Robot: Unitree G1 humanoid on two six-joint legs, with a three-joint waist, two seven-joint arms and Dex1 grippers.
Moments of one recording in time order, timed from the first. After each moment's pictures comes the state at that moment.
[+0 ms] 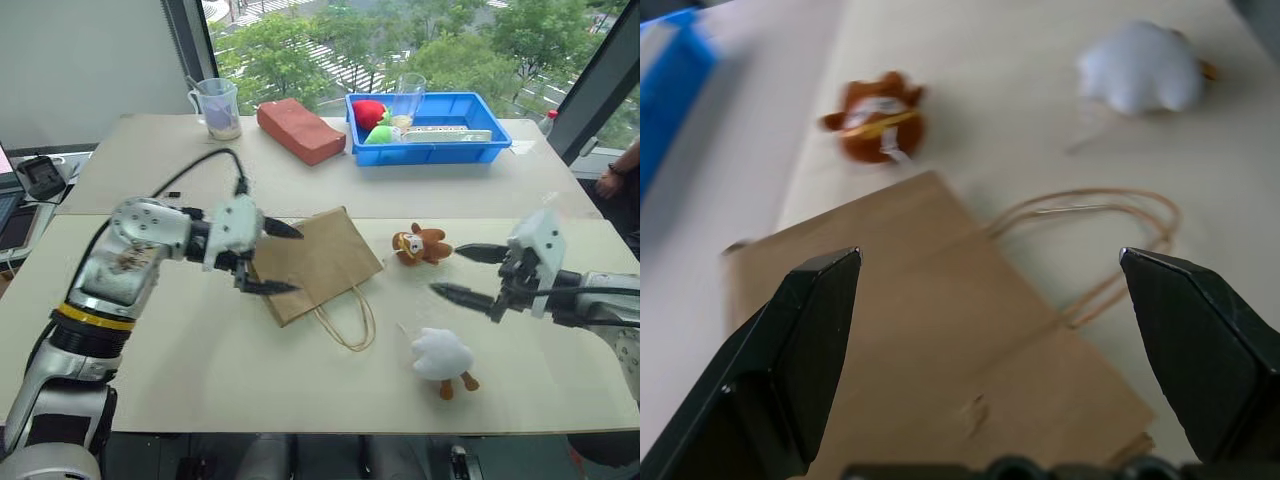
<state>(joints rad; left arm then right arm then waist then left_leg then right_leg) -0.74 0.73 -0.28 0.03 -0.27 0.06 -1.43 -0.16 -0.92 -0.22 -0.49 0.61 0.72 0.88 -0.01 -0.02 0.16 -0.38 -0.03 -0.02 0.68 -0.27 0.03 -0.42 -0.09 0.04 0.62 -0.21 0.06</state>
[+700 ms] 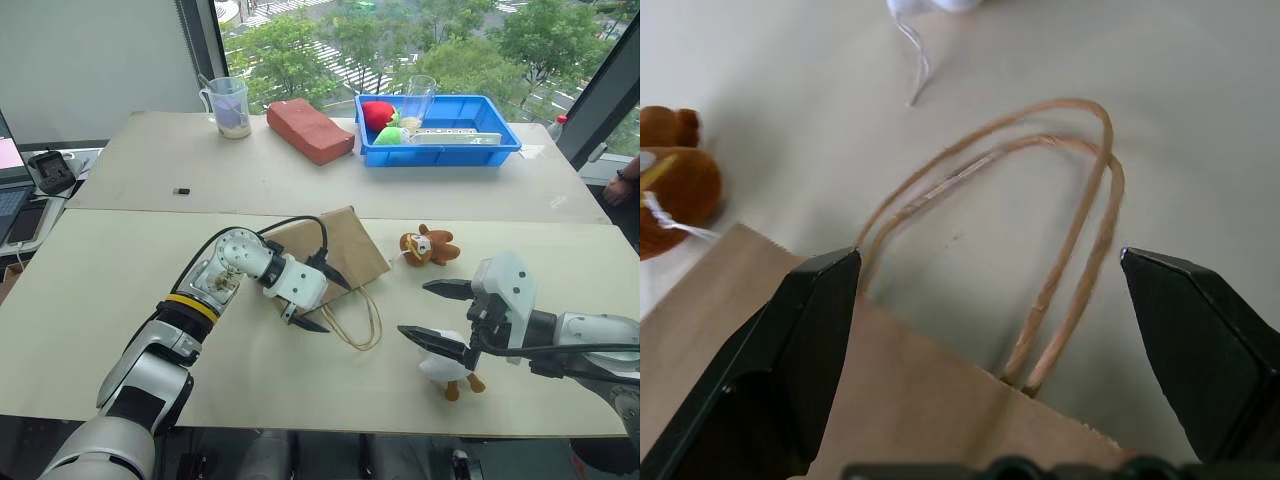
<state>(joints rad) -0.82 0.45 -0.46 0.52 0.02 -0.50 -1.45 -0.02 -0.89 -0.27 -0.81 0.75 0.89 0.66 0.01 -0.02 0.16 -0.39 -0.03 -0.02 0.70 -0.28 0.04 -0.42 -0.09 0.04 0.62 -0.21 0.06</state>
